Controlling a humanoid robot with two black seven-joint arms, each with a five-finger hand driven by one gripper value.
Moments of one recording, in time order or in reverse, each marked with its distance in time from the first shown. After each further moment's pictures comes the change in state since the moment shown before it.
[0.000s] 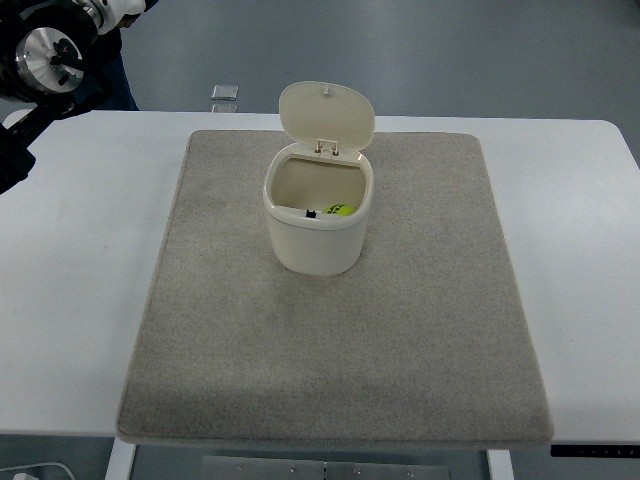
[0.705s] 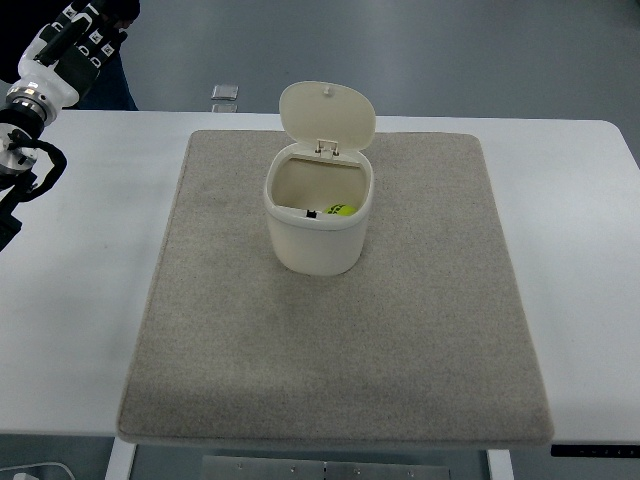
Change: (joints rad) left arm 0.174 -0.051 -0.145 0.363 0.002 -0.197 -0.022; right arm 0.000 0.000 0.000 0.000 0.000 0.000 0.000
